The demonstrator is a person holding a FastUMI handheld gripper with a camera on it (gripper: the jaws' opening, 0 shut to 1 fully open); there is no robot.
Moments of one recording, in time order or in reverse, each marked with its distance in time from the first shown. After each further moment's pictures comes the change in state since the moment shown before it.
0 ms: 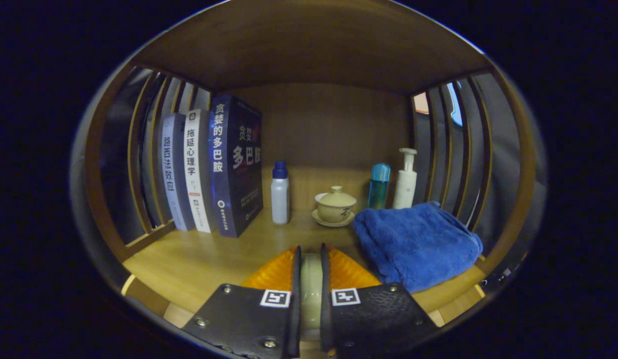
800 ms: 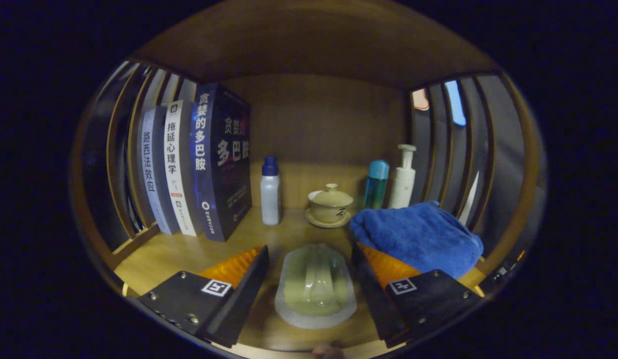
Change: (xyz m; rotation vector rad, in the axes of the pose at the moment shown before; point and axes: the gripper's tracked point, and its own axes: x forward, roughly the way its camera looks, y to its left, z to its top) arm 0.002 -0.001 0.009 0.015 0.031 -0.054
